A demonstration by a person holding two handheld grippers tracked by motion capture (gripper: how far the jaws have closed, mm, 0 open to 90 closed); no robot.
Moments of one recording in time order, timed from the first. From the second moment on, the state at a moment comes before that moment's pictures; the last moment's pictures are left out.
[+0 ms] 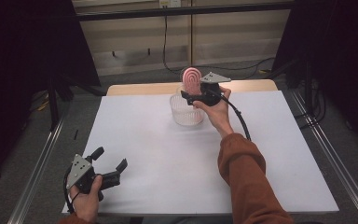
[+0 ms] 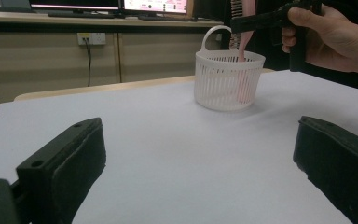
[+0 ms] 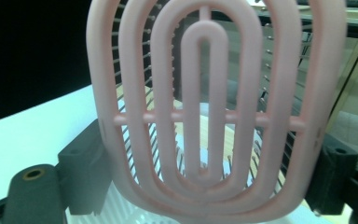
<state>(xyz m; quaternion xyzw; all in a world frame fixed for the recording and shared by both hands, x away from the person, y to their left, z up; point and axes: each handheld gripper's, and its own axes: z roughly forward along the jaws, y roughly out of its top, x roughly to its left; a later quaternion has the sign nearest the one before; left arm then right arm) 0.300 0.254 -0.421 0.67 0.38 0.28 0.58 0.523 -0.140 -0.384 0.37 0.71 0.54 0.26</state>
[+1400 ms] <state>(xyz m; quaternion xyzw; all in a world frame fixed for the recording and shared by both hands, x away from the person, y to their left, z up) 0.300 0.255 -0.421 0.67 0.38 0.28 0.58 0.528 -0.102 -0.402 0.35 0.75 0.52 0.20</state>
